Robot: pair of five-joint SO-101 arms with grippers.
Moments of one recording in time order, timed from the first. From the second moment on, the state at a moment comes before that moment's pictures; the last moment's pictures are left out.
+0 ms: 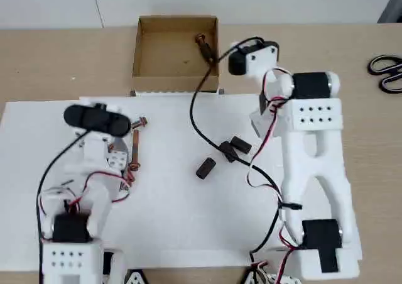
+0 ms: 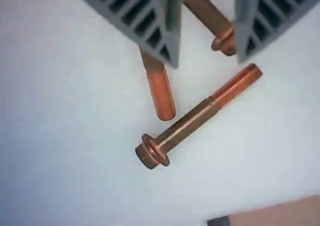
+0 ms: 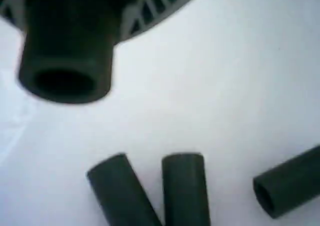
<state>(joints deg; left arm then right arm) -2.8 -68.3 60.4 56.7 -8.7 -5.5 -6.0 -6.2 96.6 22.1</state>
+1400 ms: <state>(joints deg) -2.8 46.4 -46.5 98.6 -49.8 0.7 -25.9 36.2 85.5 21.8</state>
